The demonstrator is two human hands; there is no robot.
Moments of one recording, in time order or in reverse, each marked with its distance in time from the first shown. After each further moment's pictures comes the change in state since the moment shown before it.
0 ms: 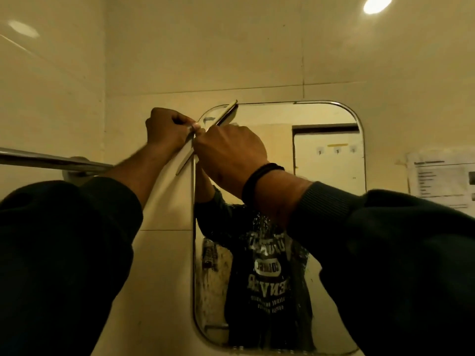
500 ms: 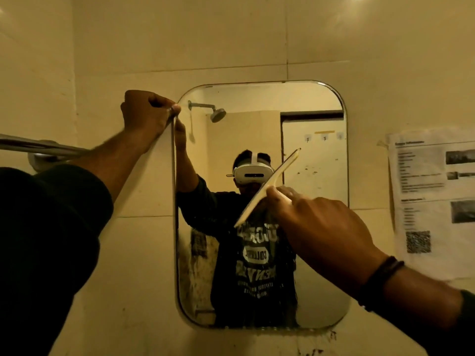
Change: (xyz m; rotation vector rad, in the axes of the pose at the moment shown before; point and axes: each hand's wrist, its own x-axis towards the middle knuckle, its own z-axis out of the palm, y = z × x) left_hand -0.001 -0.008 0.009 0.002 0.046 0.018; right_hand -0.180 0.062 0.004 0.028 -0.276 0.057
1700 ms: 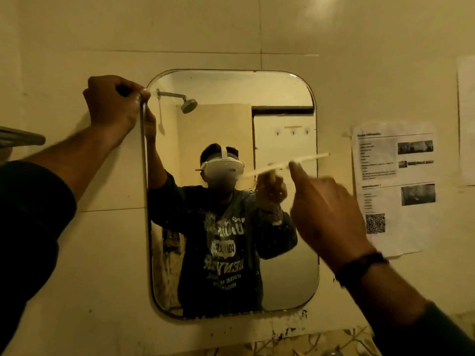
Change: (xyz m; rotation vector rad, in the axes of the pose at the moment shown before) left_hand -0.008 -0.016 0.008 -0.057 0.074 0.127; right_hand -0.020 0.012 0.000 0.063 0.198 0.463
